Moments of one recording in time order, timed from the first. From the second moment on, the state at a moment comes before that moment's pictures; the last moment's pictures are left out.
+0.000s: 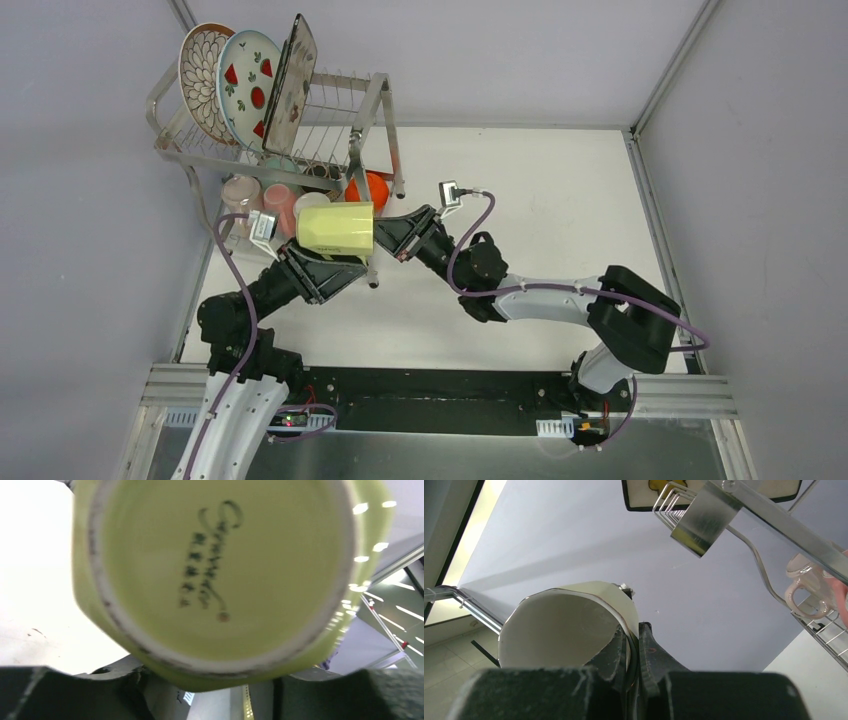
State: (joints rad) left arm -0.21 0.28 0.42 0.41 0.79 -1.29; right arm 1.10 1.59 0.84 1.25 0.05 1.13
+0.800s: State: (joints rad) left arm -0.21 0.25 0.41 0.37 0.75 -1.24; right arm 1.12 1.63 0.84 1.29 0.08 1.20
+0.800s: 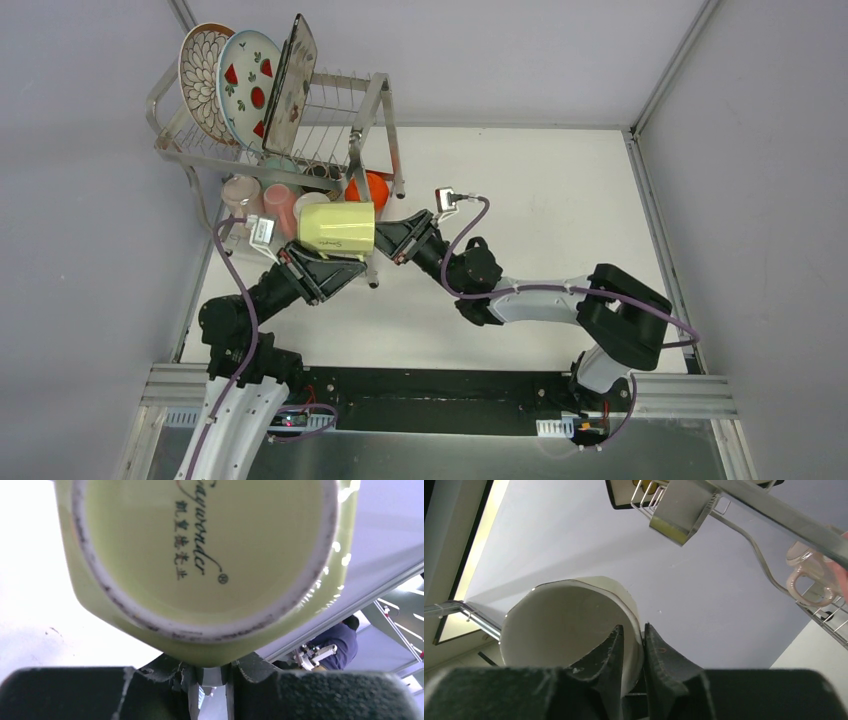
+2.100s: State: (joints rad) left arm -0.21 0.31 0.63 -0.69 0.19 -0.68; right arm 1.11 1.13 0.56 0.96 0.26 0.99
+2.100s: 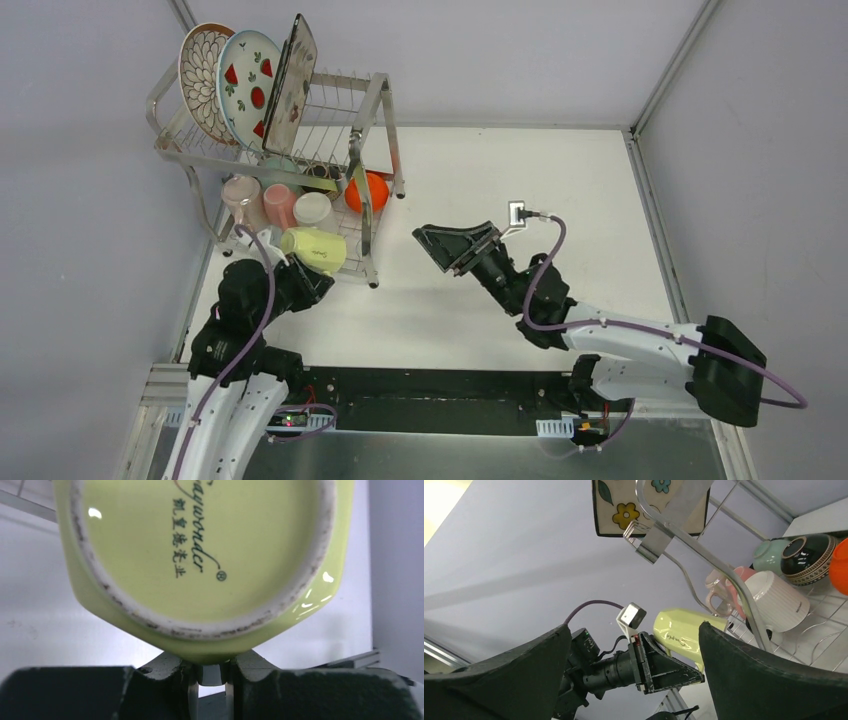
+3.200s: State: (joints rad) left arm -0.21 0.74 0.65 -0.60 0.07 -0.28; right arm 1.11 0.79 0.52 0.62 0.29 0.73
